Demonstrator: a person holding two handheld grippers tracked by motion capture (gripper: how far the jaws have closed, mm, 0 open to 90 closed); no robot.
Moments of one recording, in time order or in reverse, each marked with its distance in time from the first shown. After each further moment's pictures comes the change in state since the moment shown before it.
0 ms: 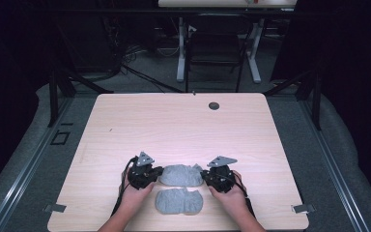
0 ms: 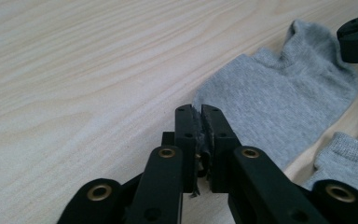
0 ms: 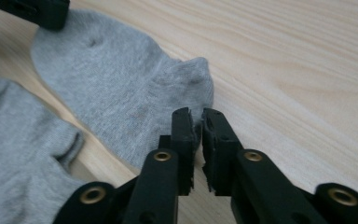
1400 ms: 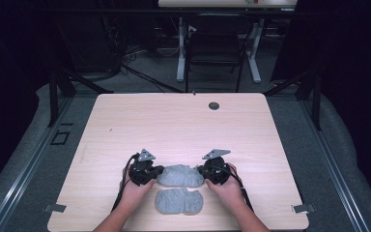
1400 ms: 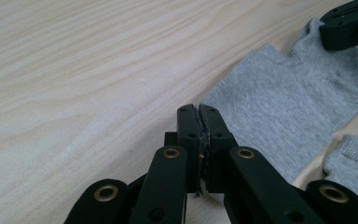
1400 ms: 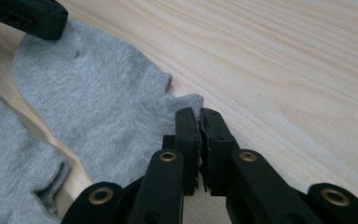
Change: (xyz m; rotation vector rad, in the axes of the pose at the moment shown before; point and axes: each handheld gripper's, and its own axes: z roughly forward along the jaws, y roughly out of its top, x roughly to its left) left arm 0.008 0.006 0.008 0.057 -0.015 -0.012; right arm -0.006 0.018 0.018 0.065 -0.001 -0.010
